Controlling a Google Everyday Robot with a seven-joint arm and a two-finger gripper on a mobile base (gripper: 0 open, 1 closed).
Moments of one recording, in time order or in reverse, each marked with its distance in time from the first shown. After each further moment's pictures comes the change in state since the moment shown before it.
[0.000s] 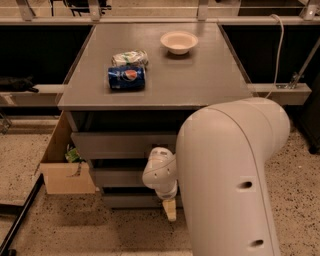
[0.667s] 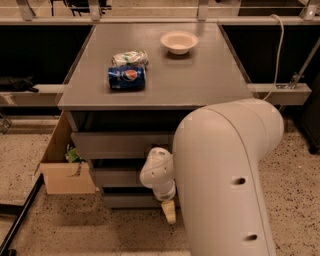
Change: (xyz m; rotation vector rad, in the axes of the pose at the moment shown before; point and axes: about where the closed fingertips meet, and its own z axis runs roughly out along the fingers) arm -0.010 0.006 0.004 -0.040 -0.004 -0.059
